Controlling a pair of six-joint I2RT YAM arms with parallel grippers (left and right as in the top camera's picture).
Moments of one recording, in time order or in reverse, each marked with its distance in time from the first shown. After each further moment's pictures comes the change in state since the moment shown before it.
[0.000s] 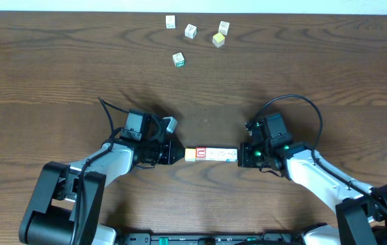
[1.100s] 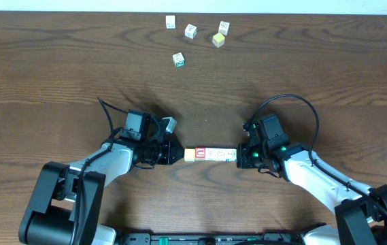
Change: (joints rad) left arm 0.003 0.000 0.000 -0.011 0.000 0.004; right arm 0.025 0.000 0.000 0.003 0.035 -0.017
